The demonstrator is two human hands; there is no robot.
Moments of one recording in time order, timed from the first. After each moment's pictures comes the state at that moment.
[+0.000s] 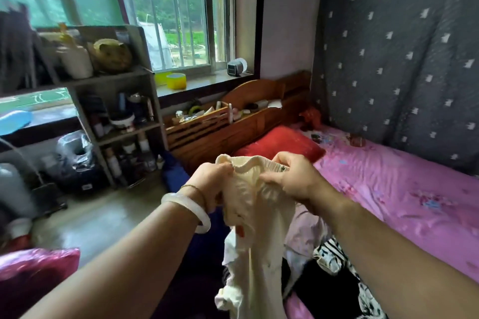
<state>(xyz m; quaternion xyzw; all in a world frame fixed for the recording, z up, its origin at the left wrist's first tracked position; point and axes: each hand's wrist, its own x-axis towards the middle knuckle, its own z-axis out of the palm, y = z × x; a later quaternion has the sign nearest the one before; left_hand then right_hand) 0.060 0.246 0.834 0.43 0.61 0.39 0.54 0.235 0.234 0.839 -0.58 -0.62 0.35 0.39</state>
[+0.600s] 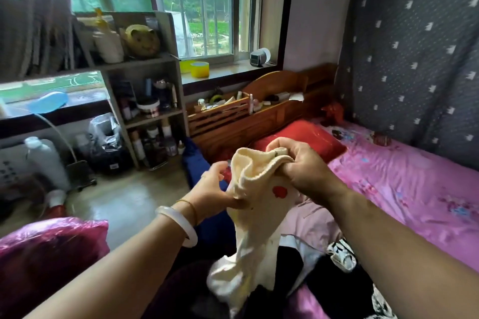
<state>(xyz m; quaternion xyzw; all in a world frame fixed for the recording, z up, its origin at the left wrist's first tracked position) 0.011 0.227 0.787 0.61 0.60 0.31 0.42 0.206 0.225 0.845 -0.45 -0.68 0.40 0.42</state>
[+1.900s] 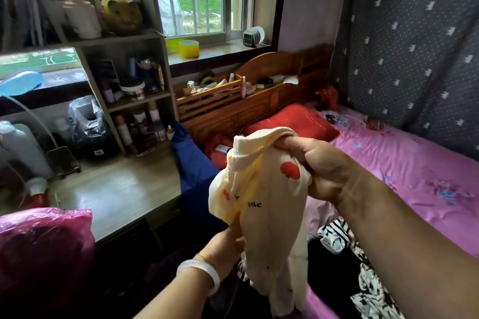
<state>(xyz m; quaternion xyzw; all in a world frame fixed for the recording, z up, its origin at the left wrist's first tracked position) 0.063 0.193 0.654 0.27 0.53 0.35 0.73 0.226 0.227 0.849 -0.46 -0.38 0.70 0.39</state>
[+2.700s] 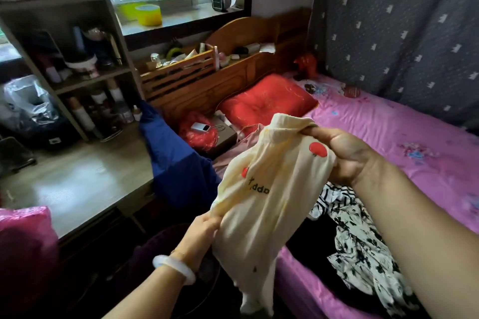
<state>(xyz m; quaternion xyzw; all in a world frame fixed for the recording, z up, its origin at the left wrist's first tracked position) 0.082 0.183 0.658 0.38 0.53 0.35 0.67 0.330 0.245 0.802 -0.43 -0.26 0.77 0.39</state>
